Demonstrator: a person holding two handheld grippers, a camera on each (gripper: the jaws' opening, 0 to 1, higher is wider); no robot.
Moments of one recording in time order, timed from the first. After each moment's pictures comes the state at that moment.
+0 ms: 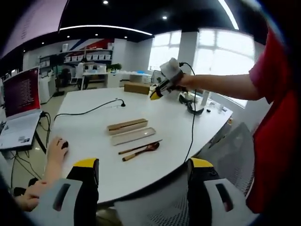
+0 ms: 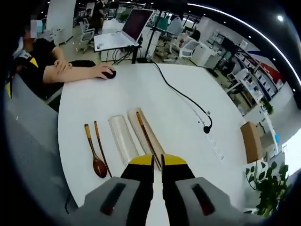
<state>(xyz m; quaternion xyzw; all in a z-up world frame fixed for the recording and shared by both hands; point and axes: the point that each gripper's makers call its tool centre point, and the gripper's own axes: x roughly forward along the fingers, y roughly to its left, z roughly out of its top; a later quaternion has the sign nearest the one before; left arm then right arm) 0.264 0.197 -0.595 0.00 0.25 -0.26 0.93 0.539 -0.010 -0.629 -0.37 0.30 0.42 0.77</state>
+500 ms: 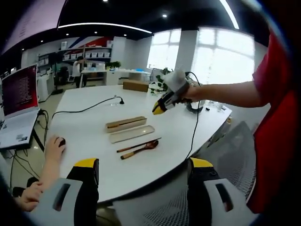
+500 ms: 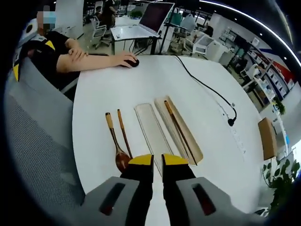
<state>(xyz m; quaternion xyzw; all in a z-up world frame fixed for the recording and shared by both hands) 0.267 0.192 -0.601 0.00 0.26 -0.27 0.93 0.477 0.014 -0.695 -0.35 0.33 0.47 0.74</state>
